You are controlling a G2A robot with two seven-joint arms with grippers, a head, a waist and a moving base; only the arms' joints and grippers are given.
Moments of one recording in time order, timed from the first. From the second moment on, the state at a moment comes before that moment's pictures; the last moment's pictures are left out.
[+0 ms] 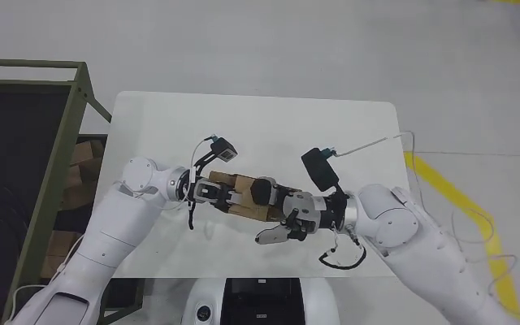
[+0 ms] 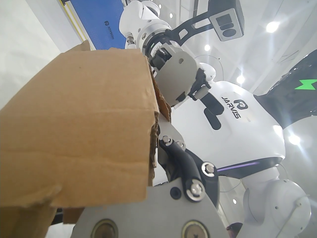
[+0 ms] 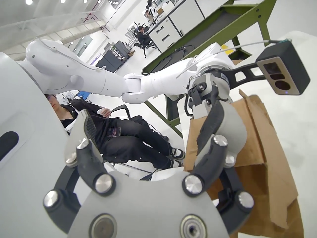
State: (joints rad) left arm 1.13 -1.00 -1.14 -1.51 -0.77 -0.32 -1.50; right arm -1.14 -1.00 0.94 -1.97 0.00 -0.64 0.65
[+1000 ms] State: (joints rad) left arm 1.13 -1.01 -1.17 -1.50 -0.83 -0.29 -1.53; right arm -1.41 -0.97 1.24 -2.14 -0.56 -0.88 0.45
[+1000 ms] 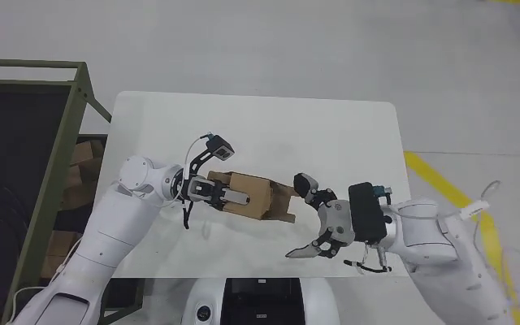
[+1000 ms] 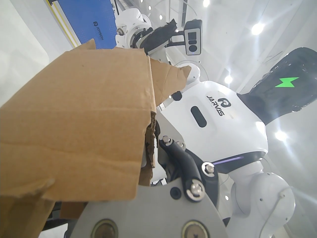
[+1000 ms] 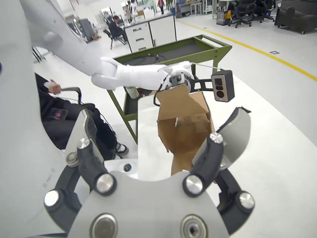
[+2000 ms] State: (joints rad) left arm 1.14 -1.01 -1.17 -1.51 -0.83 -0.28 -1.54; right arm -1.49 -0.99 1.19 -2.20 -1.14 -0.71 0.27
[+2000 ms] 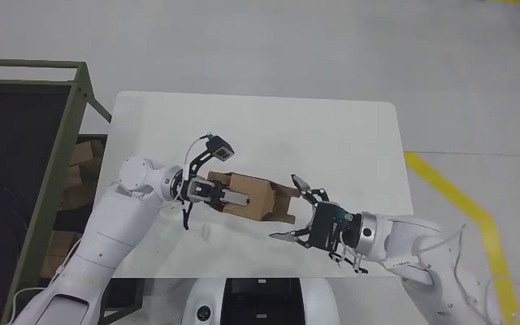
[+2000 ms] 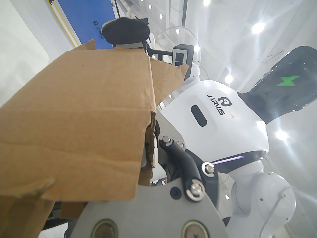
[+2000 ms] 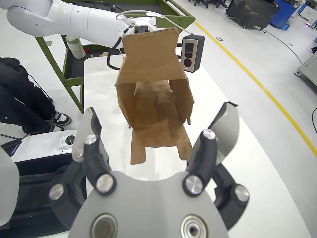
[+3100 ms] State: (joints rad) left arm 1.13 -1.00 -1.16 -1.51 -0.82 -0.28 -1.54; right arm -1.50 -0.99 1.19 -2.22 -1.17 -0.66 0.29
